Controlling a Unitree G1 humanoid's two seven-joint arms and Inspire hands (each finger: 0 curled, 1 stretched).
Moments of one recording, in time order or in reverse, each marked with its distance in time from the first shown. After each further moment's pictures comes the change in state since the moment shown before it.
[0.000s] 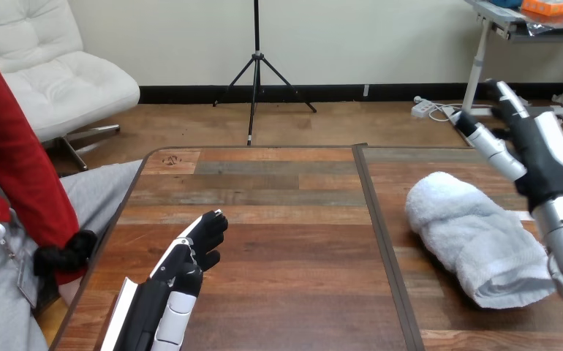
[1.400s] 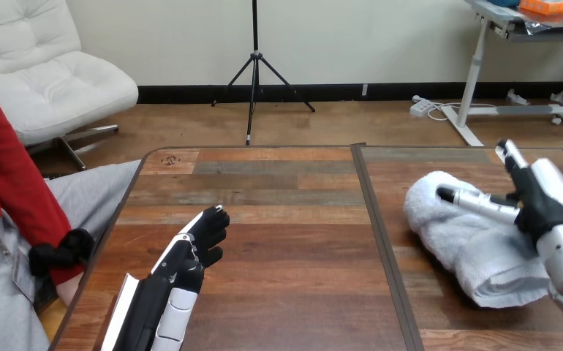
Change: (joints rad) left arm -0.012 -0.003 0.000 0.000 0.000 0.000 0.000; right arm -0.053 -0.026 0.133 0.258 -0.148 0.121 -0.059
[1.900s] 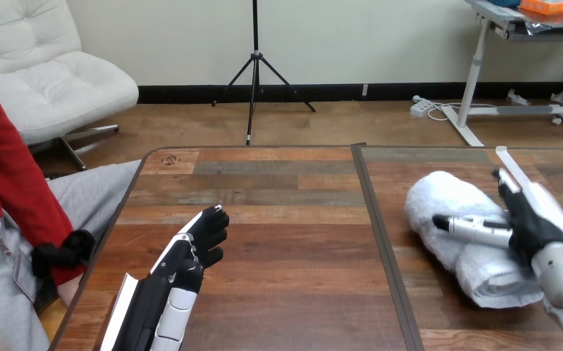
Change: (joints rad) left arm 0.000 0.000 0.002 0.000 0.000 0.000 0.001; right arm 0.000 0.014 0.051 0.055 -0.024 0.070 0.003
